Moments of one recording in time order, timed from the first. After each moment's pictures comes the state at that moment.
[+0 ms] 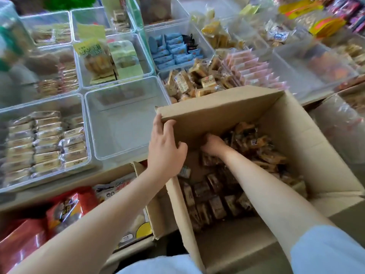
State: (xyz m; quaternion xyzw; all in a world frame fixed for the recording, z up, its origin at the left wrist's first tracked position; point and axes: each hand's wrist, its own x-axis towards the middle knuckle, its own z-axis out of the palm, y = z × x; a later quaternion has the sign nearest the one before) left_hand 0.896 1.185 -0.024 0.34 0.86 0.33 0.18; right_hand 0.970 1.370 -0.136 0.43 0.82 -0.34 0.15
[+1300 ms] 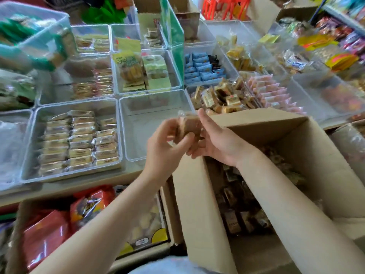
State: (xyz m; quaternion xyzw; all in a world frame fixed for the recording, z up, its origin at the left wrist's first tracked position) left_hand 0.842 1.117 0.017 0.31 0.73 0.60 0.12; right_hand 0.924 1.259 0.049 0.21 0.59 -0.78 0.05
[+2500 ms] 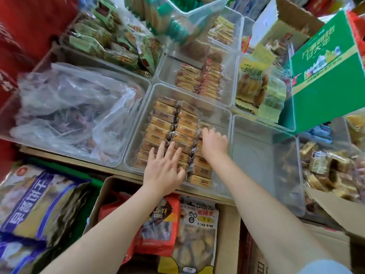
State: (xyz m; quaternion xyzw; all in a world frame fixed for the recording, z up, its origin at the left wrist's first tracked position) left_hand 0.604 0.896 -0.162 0.27 0.94 0.09 0.19; right_hand 0.567 1.077 -0.132 0.16 0.96 0.09 0.19
